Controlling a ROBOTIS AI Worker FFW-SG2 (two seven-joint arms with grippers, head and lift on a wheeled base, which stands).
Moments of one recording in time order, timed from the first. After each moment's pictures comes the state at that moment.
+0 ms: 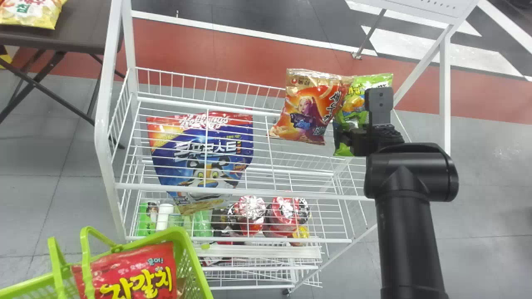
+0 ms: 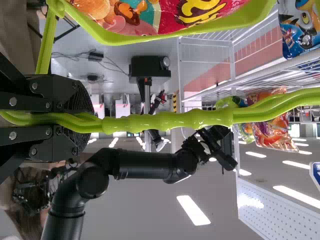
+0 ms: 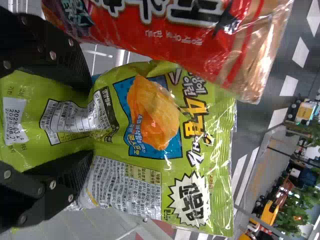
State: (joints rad) left arm 0.60 0.05 0.28 -2.07 0.30 1.45 -1.44; right arm -0.22 -0.12 -0.28 -1.49 0.39 0.69 0.24
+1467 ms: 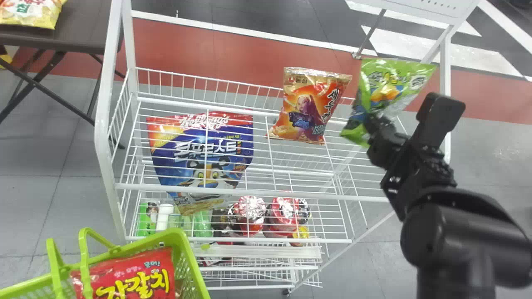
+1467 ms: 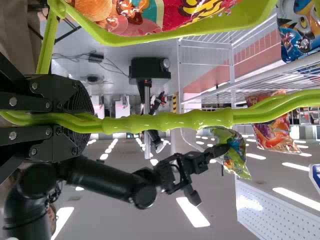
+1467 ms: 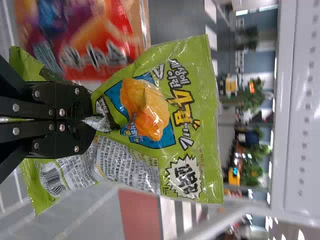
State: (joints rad) left arm 0.60 0.05 0.28 -2.07 0.30 1.45 -1.44; right arm 0.23 -0.03 -0.32 -2.25 -0.14 0.80 0.07
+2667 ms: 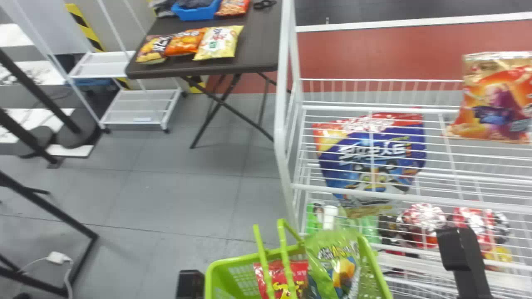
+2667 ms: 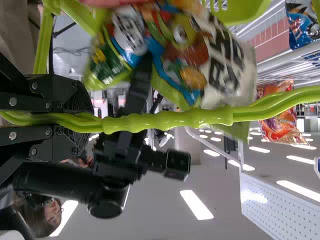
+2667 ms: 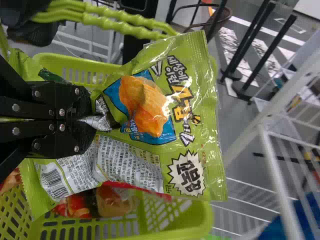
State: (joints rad) left arm 0.59 0.05 0.25 -2.08 0.32 1.46 -1.44; right arm 0.47 -0.02 0.05 -2.29 -0.59 1.50 0.25
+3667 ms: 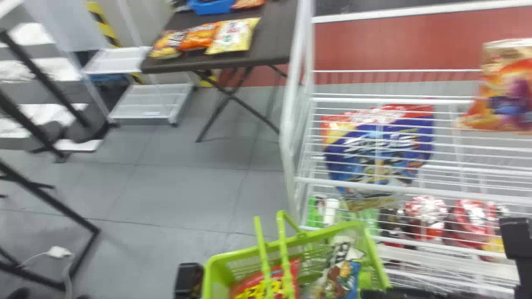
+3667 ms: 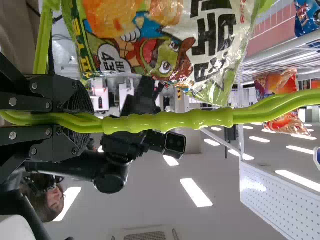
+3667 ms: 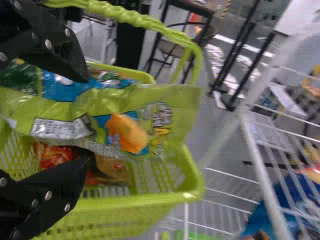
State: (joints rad) left arm 0.59 0.06 0.25 -2.07 0.35 1.47 -1.46; right arm 0.50 -0.09 -0.18 -2.33 -0.63 1.41 0.47
